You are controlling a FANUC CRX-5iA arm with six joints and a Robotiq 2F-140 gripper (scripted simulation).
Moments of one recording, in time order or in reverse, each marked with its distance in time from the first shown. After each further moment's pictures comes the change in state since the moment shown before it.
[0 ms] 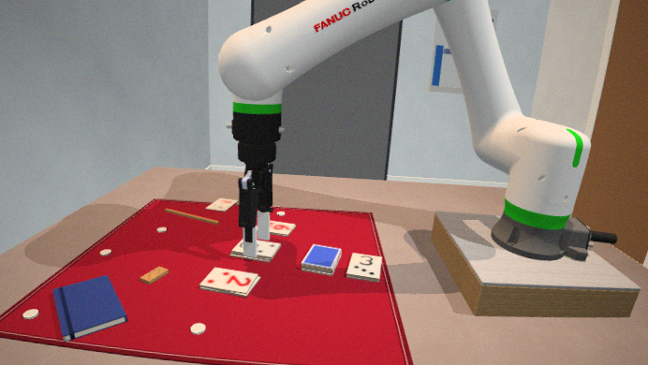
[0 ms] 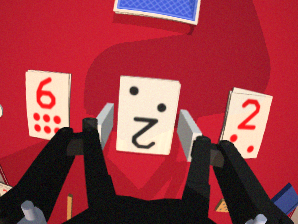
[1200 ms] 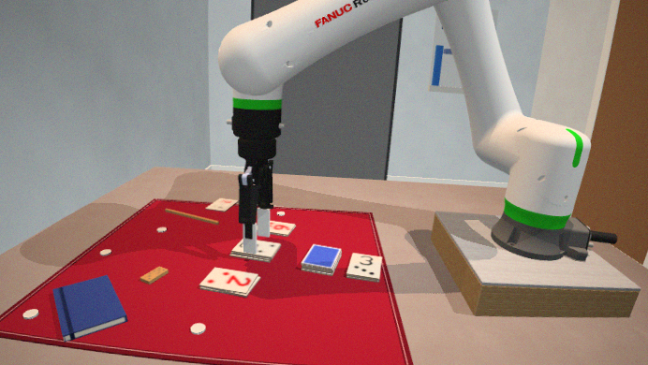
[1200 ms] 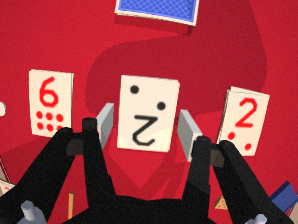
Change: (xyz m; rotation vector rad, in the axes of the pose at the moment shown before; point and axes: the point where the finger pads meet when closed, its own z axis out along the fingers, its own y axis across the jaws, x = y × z) arm 0.000 0.000 -0.008 0.000 0.001 0.000
